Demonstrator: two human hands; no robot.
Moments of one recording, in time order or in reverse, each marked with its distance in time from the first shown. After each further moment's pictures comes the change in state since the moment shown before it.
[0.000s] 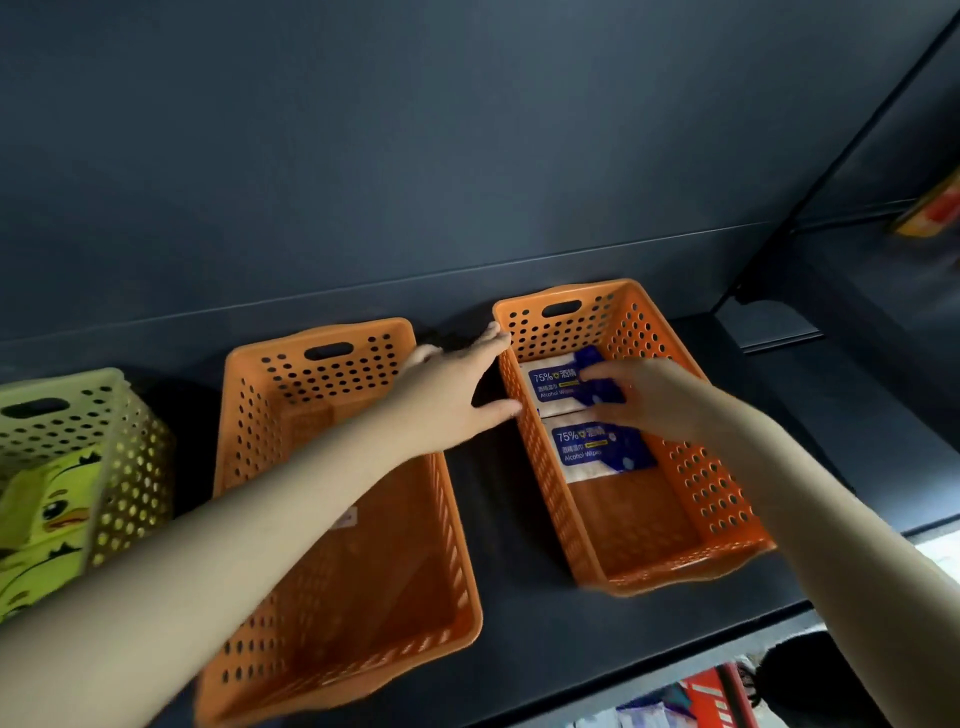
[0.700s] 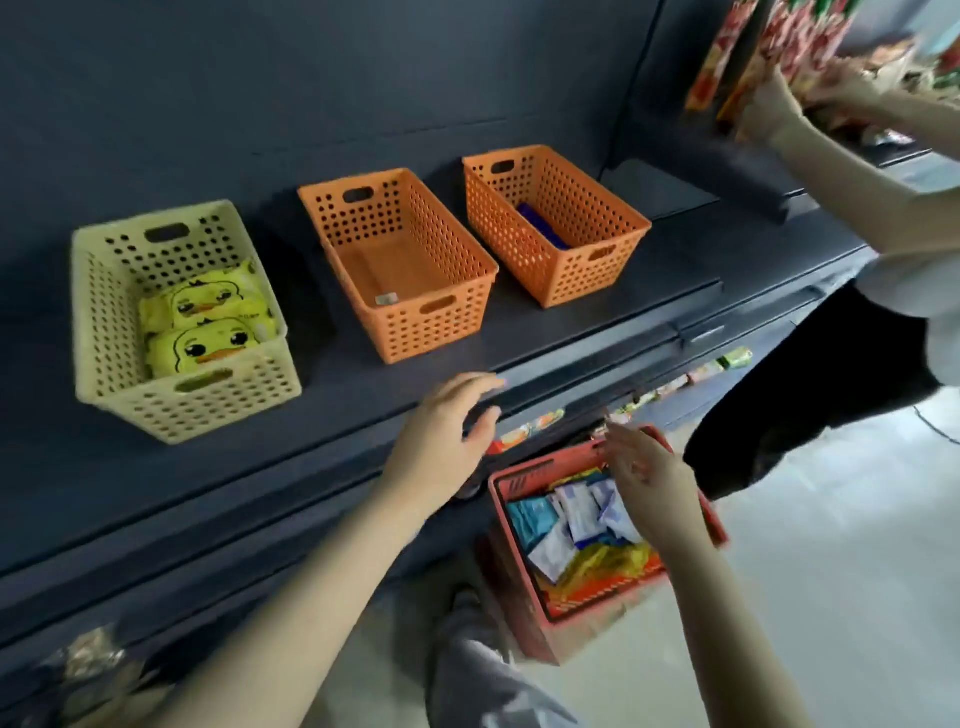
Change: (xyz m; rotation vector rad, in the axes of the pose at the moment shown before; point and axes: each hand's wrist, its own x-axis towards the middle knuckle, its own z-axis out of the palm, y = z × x) left_hand -0.361 0.044 0.122 -0.537 0.354 0.275; right_hand -0.338 -0.119 0.326 0.574 0.764 0.347
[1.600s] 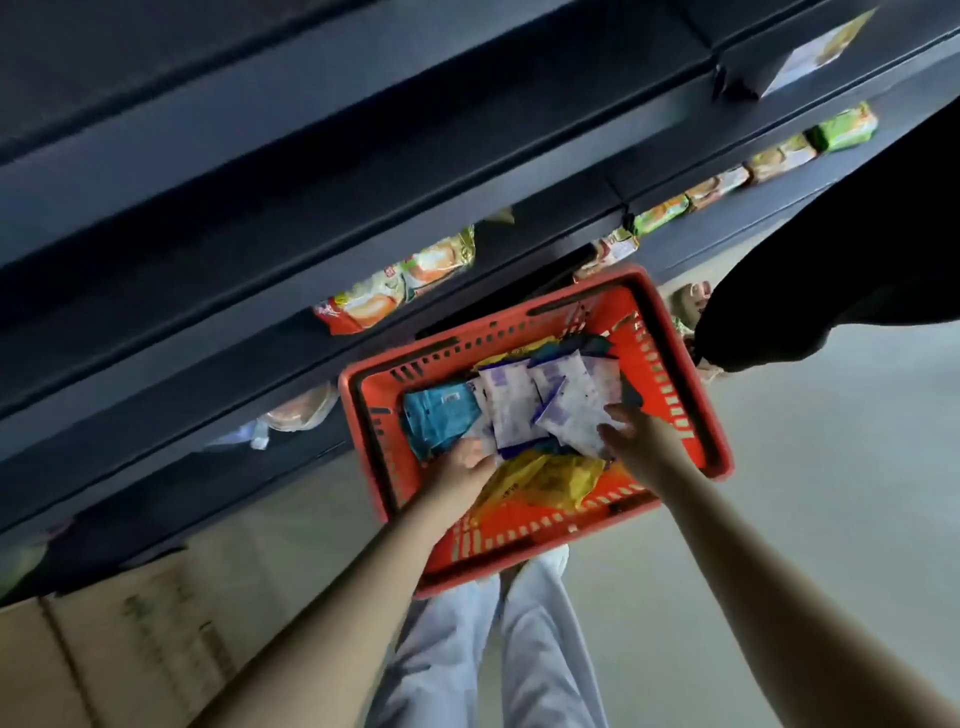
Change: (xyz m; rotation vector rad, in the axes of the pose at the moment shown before) left_hand -0.026 -0.152 0.444 -0.337 -0.435 -1.206; right_hand 0.138 0.394 0.090 -0.202 -0.582 0.412
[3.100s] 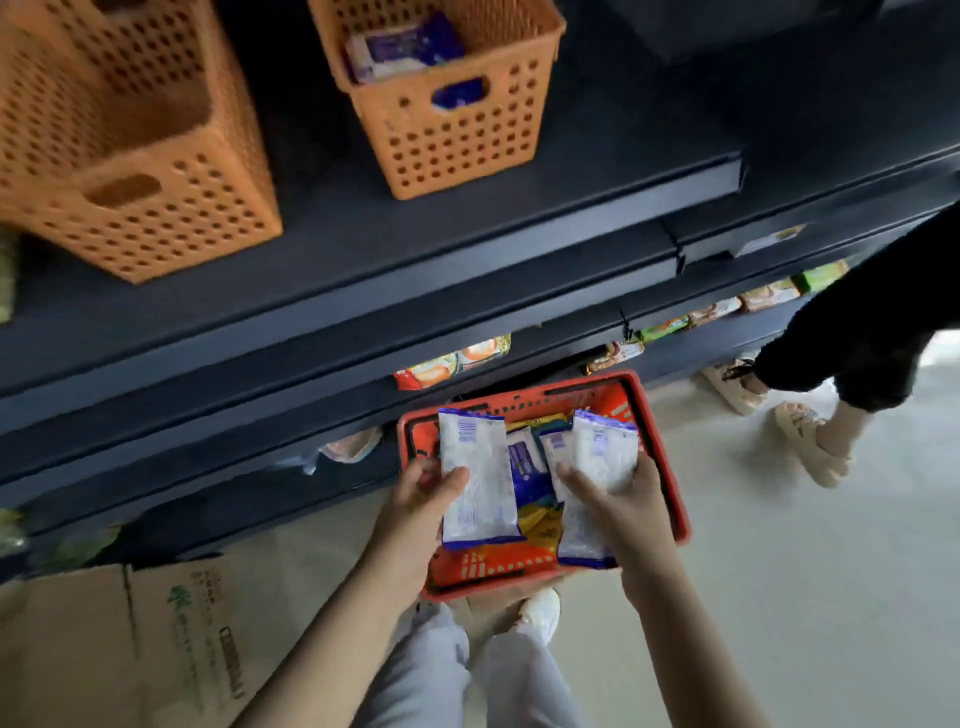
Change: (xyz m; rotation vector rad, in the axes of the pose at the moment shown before) left_hand -0.213 0.086 -0.067 -0.670 0.196 0.154; right_hand -0.165 -0.111 -0.079 0.897 0.066 -0.105
